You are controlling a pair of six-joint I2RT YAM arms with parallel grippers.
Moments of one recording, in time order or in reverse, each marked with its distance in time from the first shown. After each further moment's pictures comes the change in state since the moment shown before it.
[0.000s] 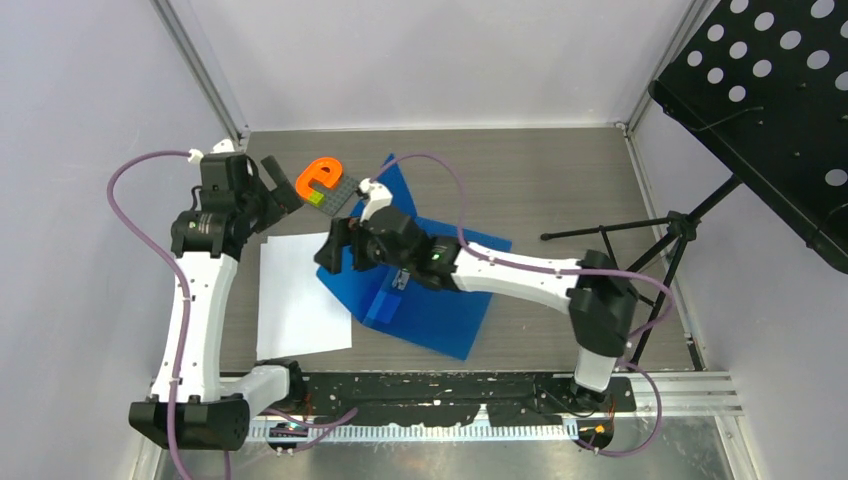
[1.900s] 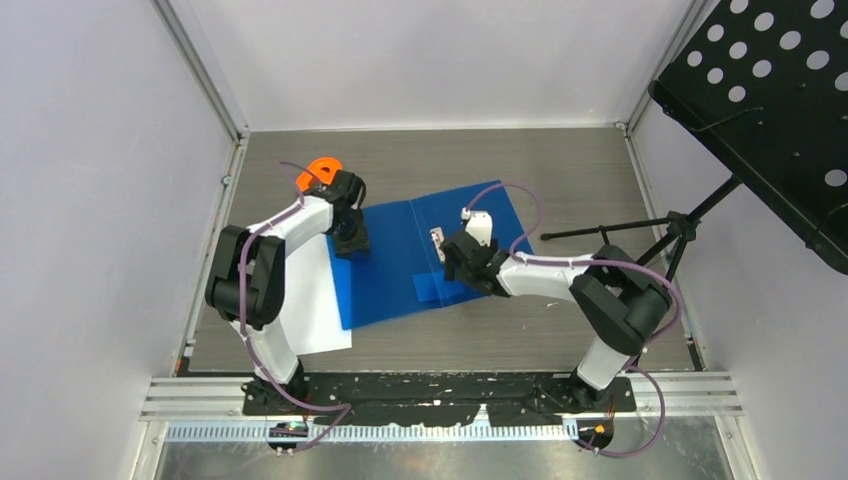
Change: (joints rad) left arm -0.280 0.694 -0.132 0.267 0.080 -0.031; right arm -0.288 -0.030 -0.496 -0.151 0.403 -0.037
